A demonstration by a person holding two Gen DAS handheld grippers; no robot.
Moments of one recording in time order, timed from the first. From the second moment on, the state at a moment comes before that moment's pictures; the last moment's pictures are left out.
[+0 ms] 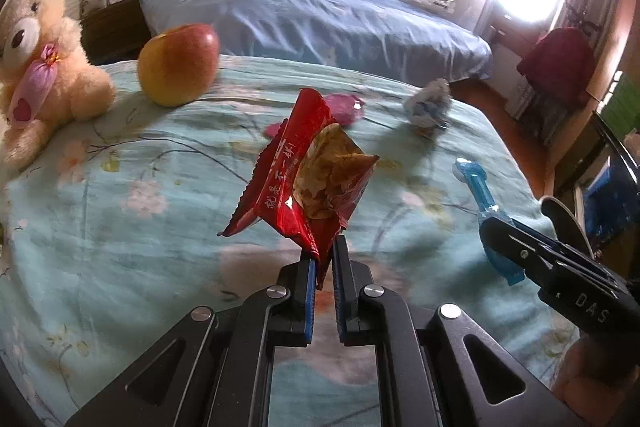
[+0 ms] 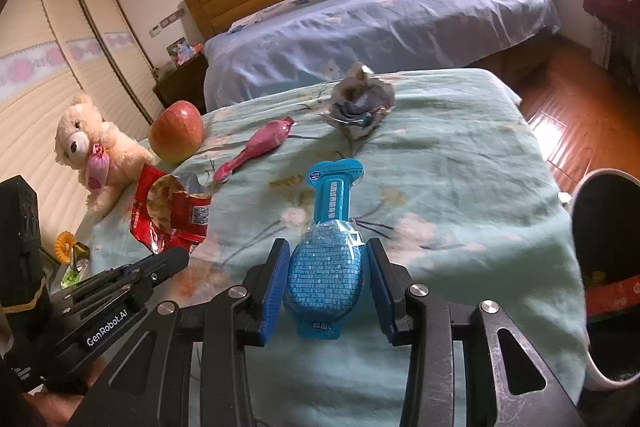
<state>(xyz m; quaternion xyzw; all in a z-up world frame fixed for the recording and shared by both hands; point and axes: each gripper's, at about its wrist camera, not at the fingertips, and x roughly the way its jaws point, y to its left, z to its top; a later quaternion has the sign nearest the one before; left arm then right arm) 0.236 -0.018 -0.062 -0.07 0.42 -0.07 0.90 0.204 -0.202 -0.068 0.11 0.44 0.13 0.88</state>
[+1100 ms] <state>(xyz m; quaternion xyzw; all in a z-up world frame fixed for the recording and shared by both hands) 0.201 -0.120 -0.044 0.00 0.41 -0.16 0.90 0.152 -0.298 -0.050 0.16 0.40 0.07 0.90</state>
